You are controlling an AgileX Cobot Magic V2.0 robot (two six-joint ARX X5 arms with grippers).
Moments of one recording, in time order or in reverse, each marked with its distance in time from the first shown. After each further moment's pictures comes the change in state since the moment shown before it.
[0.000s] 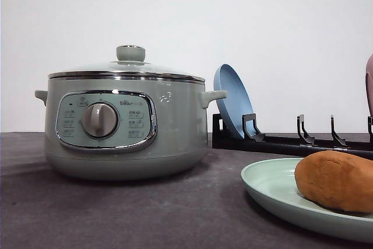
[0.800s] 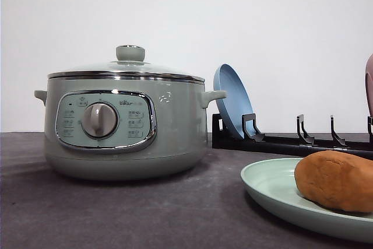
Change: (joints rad) left_arx 0.000 -0.005 0.000 -0.008 0.000 -0.007; right_arx 0.000 0.000 0.000 -0.006 0.000 0.012
